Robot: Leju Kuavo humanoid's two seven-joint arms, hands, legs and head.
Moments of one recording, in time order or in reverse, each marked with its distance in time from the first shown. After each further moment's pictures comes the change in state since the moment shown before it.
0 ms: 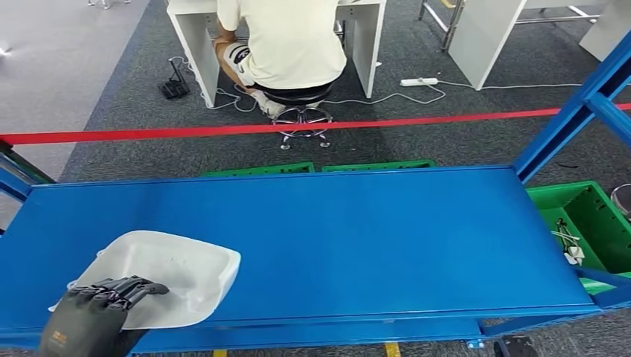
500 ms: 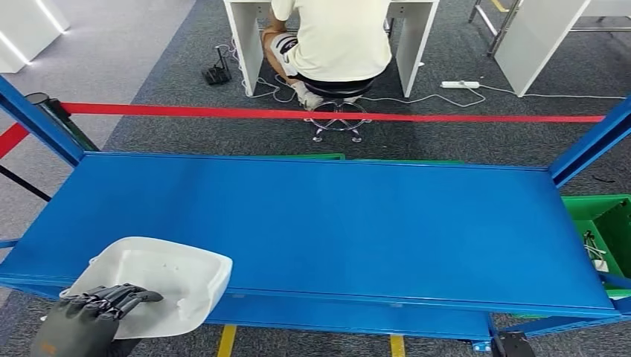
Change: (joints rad) left arm 0.011 0.048 -0.031 -0.020 -0.013 0.041 0.021; right arm -0.013 0.014 0.012 -0.017 0.034 -0.089 0.039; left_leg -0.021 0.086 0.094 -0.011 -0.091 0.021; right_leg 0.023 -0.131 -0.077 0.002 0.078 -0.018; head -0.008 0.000
